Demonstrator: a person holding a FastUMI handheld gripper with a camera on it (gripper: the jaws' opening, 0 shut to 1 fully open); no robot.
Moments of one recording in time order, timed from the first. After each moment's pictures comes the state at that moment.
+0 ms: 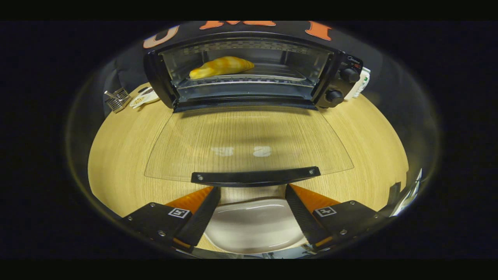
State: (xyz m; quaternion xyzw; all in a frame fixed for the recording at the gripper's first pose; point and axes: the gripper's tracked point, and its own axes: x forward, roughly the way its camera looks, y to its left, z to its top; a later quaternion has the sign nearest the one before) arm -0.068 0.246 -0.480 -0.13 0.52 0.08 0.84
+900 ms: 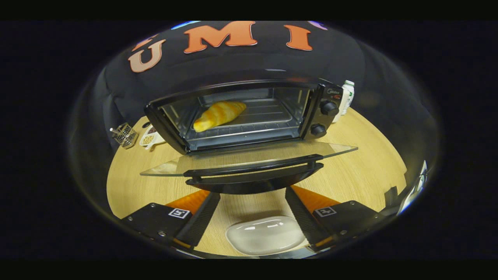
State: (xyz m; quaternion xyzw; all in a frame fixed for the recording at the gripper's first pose) arm -0.019 0.271 -0.396 -0.07 0.44 0.08 0.89
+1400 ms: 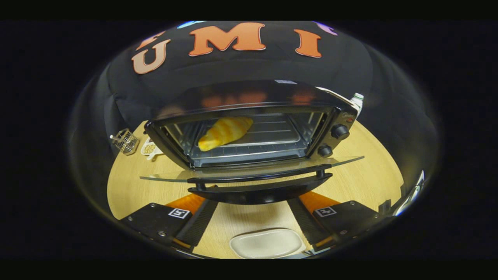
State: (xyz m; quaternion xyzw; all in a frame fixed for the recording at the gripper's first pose) arm 0.019 0.291 -0.379 -0.07 0.42 0.09 0.90
